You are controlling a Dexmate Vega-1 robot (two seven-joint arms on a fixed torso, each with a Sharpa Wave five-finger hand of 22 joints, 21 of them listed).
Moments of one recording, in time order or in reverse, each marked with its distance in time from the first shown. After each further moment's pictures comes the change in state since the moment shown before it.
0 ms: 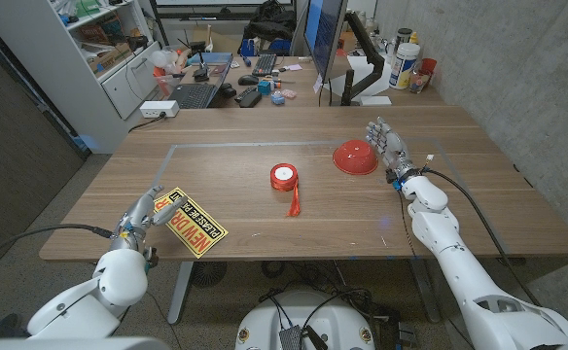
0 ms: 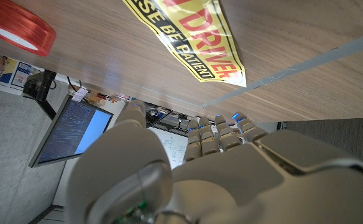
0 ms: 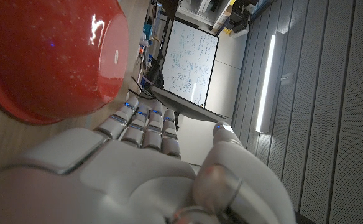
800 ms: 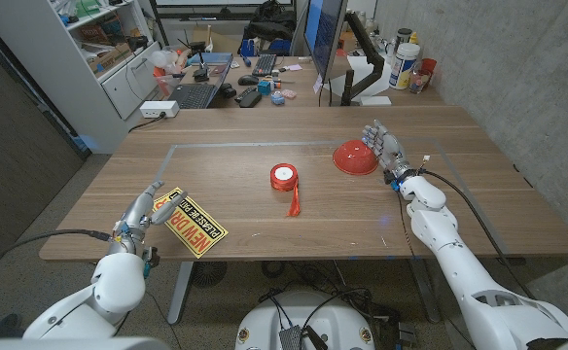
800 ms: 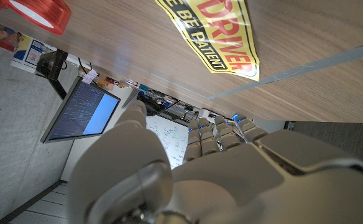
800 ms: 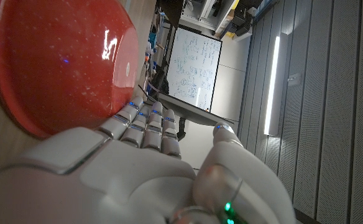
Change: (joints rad) left arm 0.031 -0.059 -0.030 0.020 0.013 -0.144 0.006; left_hand -0.005 0.005 0.004 0.004 0.007 -0.007 -0.007 0.000 0.000 -0.006 -0.006 0.000 0.000 -0.003 -0.003 0.000 -0.002 -0.004 -0.004 0.000 0.000; right arm 0.032 0.007 -0.005 0.058 0.003 -0.059 0.033; right_hand 0.000 0.000 -0.001 0.007 -0.004 -0.004 0.004 0.000 0.000 -0.009 0.002 0.000 0.000 -0.011 -0.001 0.000 0.000 0.000 0.000 0.000 0.000
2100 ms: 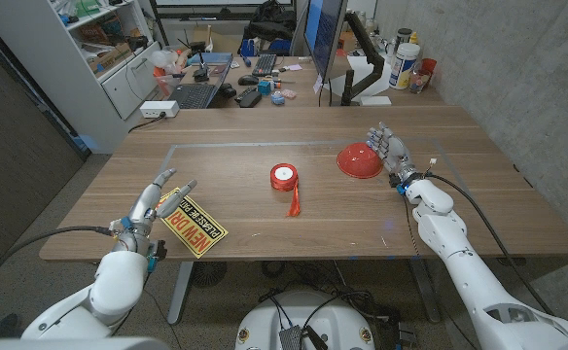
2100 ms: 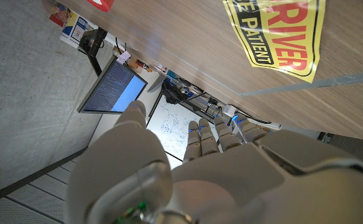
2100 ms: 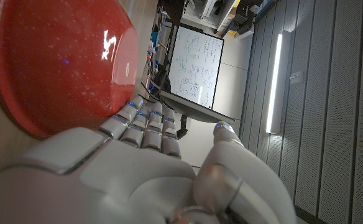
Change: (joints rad) left arm 0.010 -0.001 -0.007 0.071 -0.054 -0.288 0.006; left_hand -0.004 -0.004 0.000 0.000 0.007 -0.009 -0.009 0.000 0.000 -0.009 -0.016 0.000 -0.005 -0.005 -0.020 0.000 0.000 -0.011 -0.011 0.000 0.000; right arm -0.059 -0.041 -0.002 -0.094 0.047 -0.026 -0.014; right_hand 0.007 -0.007 0.004 0.004 0.000 -0.011 0.011 0.000 0.000 -0.009 0.005 0.000 0.000 -0.005 0.005 0.000 0.000 0.000 0.000 0.004 0.000
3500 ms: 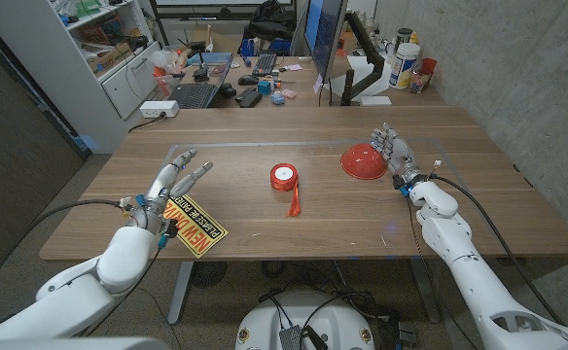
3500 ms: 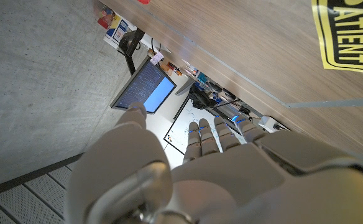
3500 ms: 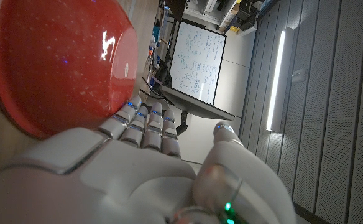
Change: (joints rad) left arm -0.161 0.223 0.106 0.127 -0.186 -0.203 -0.005; left_hand -0.012 0.004 0.004 0.012 0.003 -0.018 -0.011 0.000 0.000 -0.021 -0.011 0.000 0.000 -0.013 -0.013 0.000 0.000 0.000 0.000 0.000 0.000; right arm -0.038 -0.014 0.009 -0.057 0.009 -0.009 -0.031; right_hand 0.000 0.000 -0.004 0.004 0.000 0.000 0.000 0.000 0.000 0.000 0.000 0.000 0.000 -0.005 0.006 0.000 0.000 0.000 0.000 0.000 0.000
